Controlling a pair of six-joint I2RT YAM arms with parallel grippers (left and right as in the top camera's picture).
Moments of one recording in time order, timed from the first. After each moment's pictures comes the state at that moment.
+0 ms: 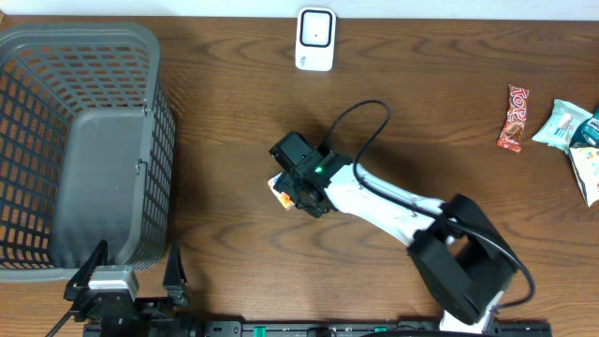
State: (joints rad) left arm -0.05 0.01 0.80 -0.92 -0.04 -0.02; right arm 0.79 1.89 1.25 -0.58 -0.03 1.39
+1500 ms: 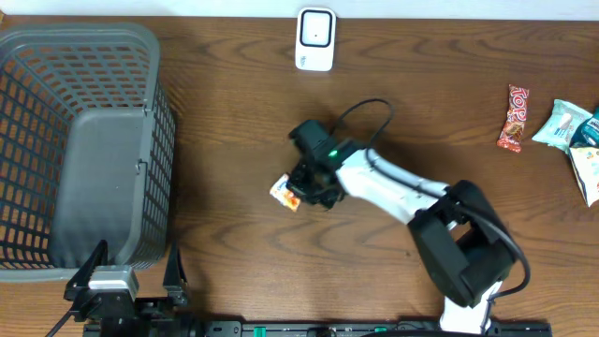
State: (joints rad) left arm -0.05 0.01 0.80 -0.92 -0.04 -0.02; right arm 0.66 1.96 1.25 -0.60 -0.33 1.18
